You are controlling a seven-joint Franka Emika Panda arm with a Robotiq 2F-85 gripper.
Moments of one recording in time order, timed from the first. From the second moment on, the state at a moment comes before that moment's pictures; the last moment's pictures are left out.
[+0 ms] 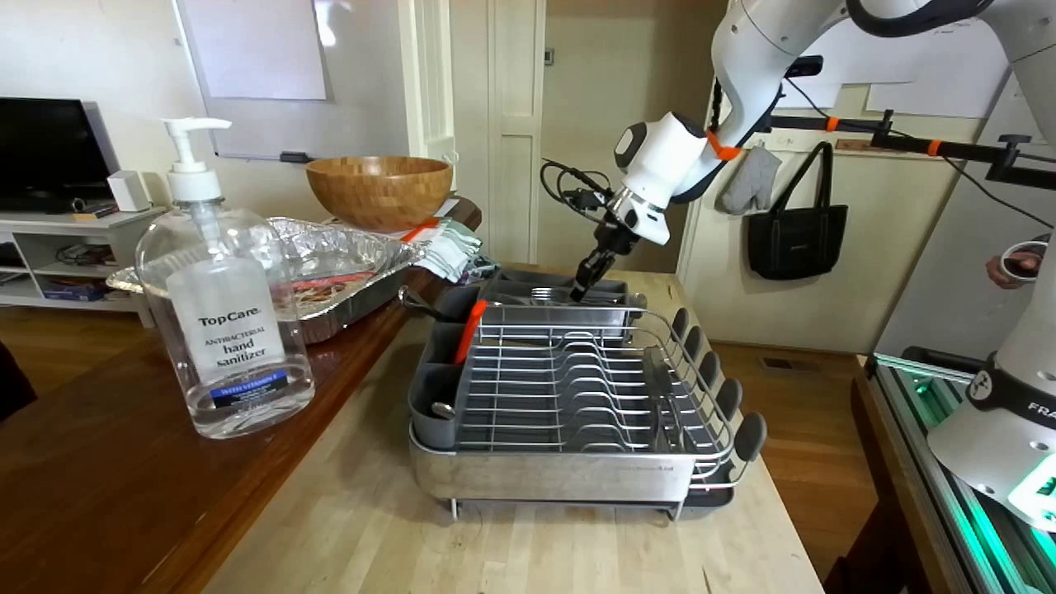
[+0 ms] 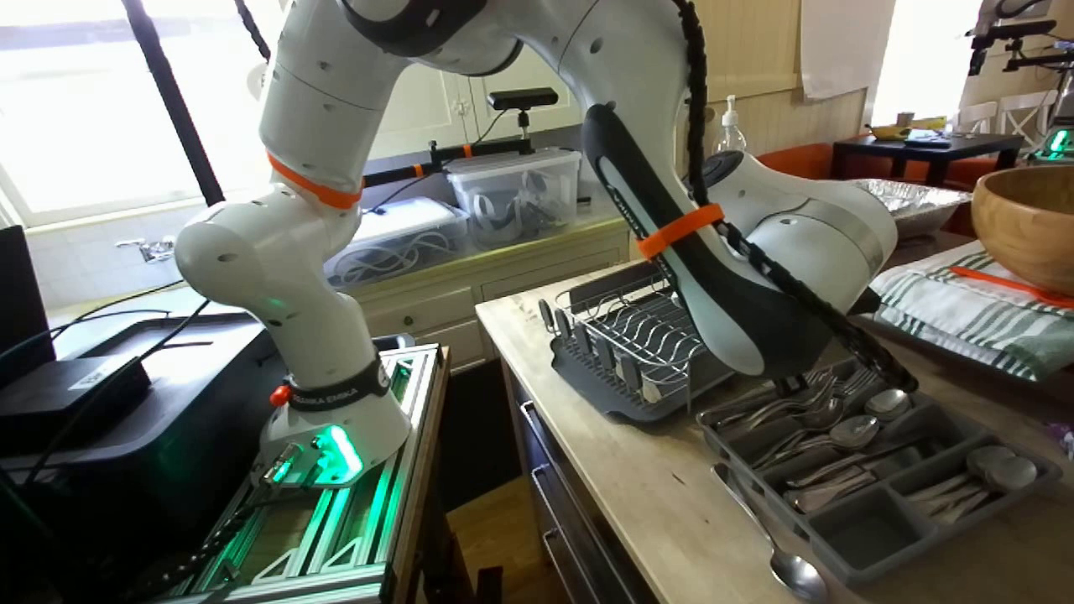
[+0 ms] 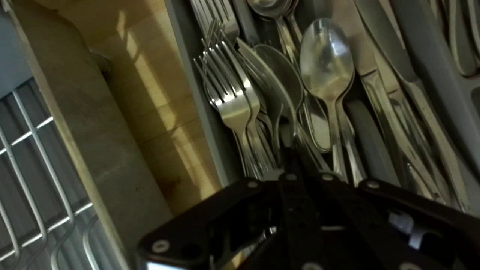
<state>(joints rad) -0.18 0.63 -0.24 -1.76 -2.27 3.68 -0.96</state>
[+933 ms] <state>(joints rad) -0.10 0.74 -0.25 -1.64 -2.32 3.66 -0.85</state>
